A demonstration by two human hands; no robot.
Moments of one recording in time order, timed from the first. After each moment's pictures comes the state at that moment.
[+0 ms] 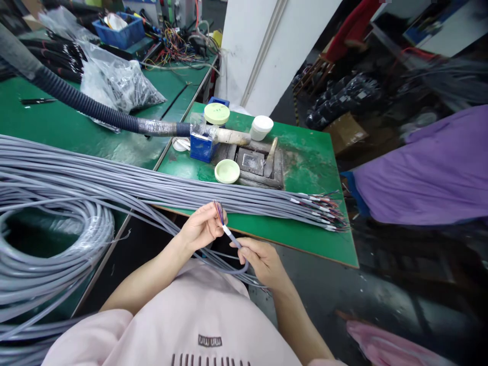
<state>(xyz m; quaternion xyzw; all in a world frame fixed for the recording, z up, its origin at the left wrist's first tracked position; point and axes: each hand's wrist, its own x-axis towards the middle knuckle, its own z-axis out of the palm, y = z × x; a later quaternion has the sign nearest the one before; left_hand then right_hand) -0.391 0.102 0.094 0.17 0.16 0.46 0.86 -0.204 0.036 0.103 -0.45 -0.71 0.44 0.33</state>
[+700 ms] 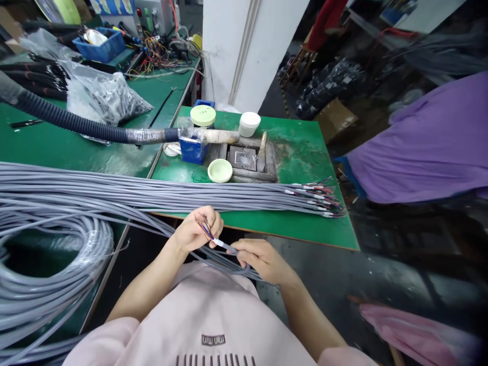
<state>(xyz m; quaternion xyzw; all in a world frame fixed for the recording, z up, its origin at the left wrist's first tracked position) -0.400 0.105 0.099 0.29 0.06 0.41 0.86 -0.202 0.040 0.115 -0.39 -0.75 0.46 0.27</state>
